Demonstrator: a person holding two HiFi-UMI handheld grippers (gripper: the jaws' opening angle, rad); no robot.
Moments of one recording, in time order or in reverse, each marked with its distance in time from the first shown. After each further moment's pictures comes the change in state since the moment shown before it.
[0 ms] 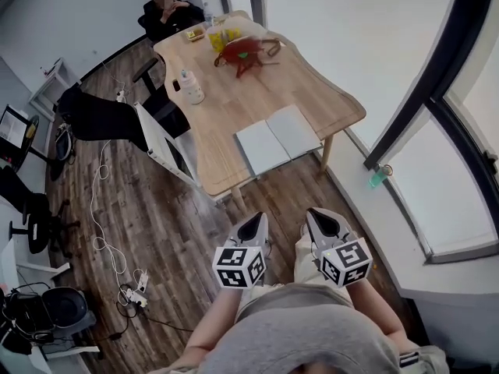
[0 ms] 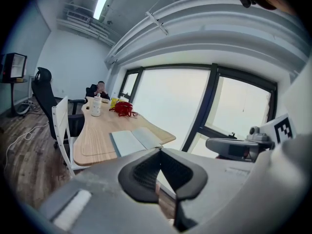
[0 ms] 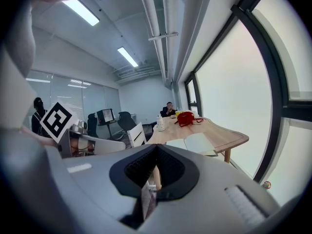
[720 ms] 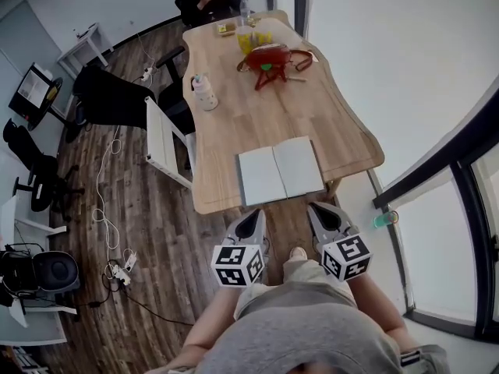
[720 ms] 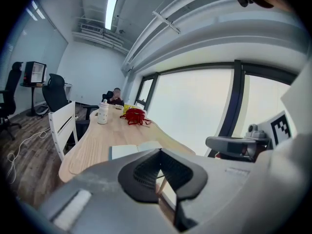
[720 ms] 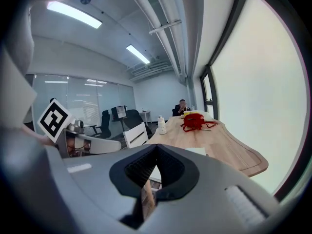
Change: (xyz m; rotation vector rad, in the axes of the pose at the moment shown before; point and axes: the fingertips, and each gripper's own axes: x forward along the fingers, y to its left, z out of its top) left arm 0.128 0.019 0.070 -0.070 -0.084 0.227; right arm 0.113 -0.130 0.063 -0.074 0.053 0.220
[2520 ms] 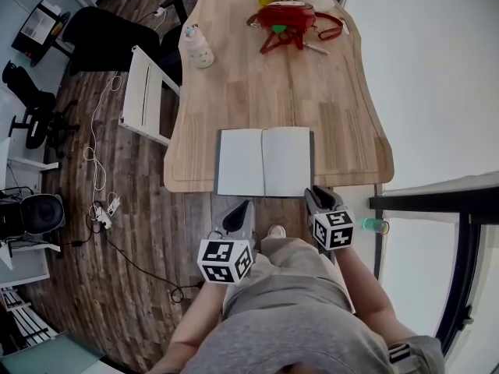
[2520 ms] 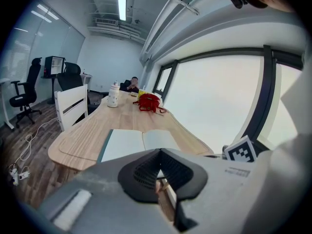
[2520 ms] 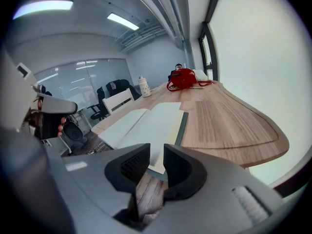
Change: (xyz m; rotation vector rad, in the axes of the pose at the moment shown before) left arm 0.097 0.004 -0.042 -0.127 0.098 0.214; right arm 0.107 -0.168 -0.148 0.079 0.388 0.043
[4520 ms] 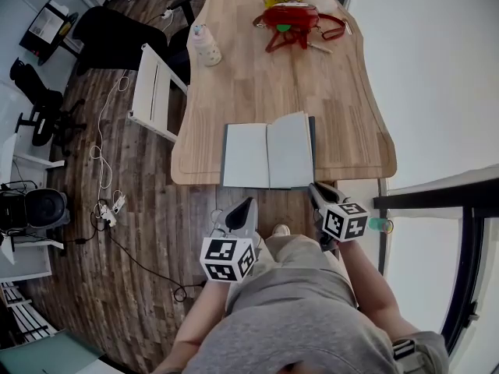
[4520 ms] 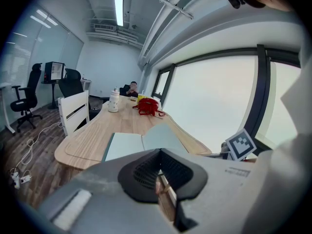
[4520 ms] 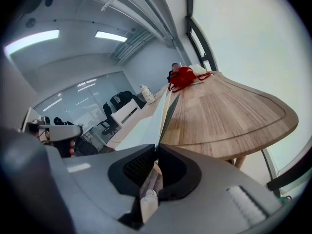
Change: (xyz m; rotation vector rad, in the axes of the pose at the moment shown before) left arm -0.026 -0.008 -0.002 0.034 -0.041 0.006; right arm -0.019 0.021 0.009 0.199 -0.040 0.142
